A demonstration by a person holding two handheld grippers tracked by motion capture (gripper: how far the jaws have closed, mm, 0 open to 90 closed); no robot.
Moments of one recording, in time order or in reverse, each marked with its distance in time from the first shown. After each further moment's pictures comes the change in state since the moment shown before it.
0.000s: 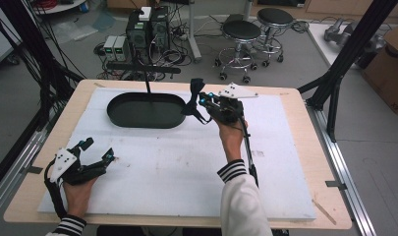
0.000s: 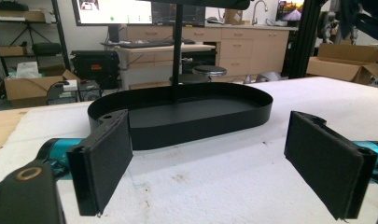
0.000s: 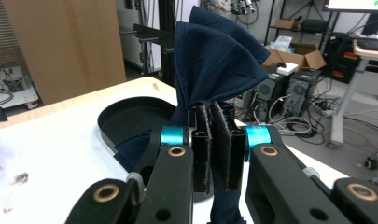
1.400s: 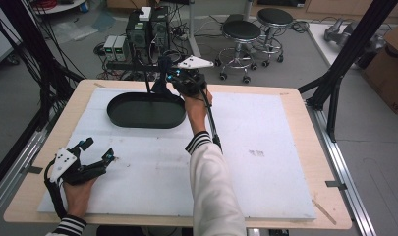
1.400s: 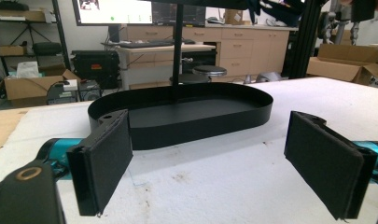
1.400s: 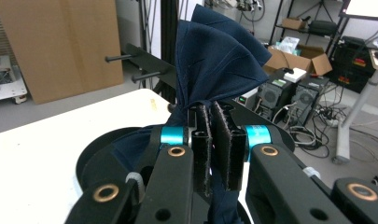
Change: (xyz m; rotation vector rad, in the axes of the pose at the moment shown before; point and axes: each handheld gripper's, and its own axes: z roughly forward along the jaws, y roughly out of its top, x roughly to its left) left arm 0.000 0.000 0.000 0.000 0.000 -0.002; right arm 0.016 0.050 0.112 0.043 -0.001 -0.049
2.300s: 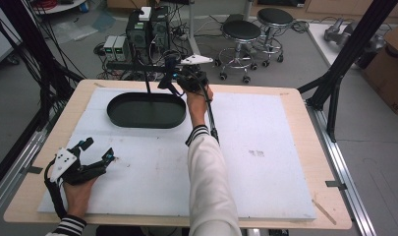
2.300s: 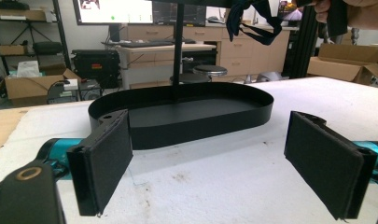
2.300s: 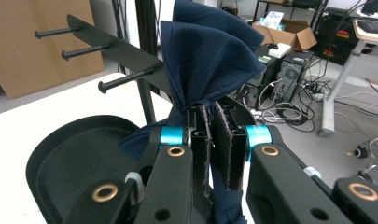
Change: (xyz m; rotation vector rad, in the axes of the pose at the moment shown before) left arm 0.000 0.000 0.000 0.006 0.001 0.001; right arm -0.028 -0.014 0.027 0.080 -0.066 0.054
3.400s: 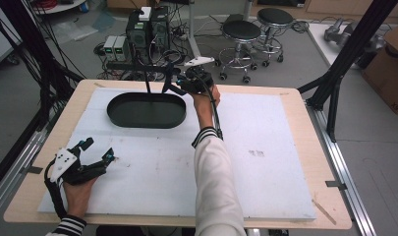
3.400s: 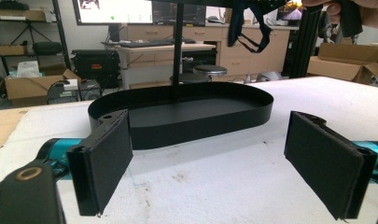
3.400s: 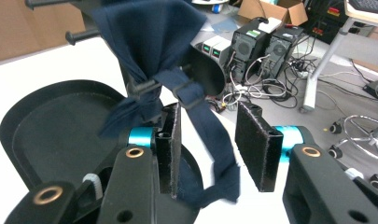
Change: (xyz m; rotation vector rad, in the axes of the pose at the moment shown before) left arm 0.000 0.000 0.000 -0.001 0.000 0.001; right arm -0.009 -0.005 -0.009 0.121 -0.049 -0.059
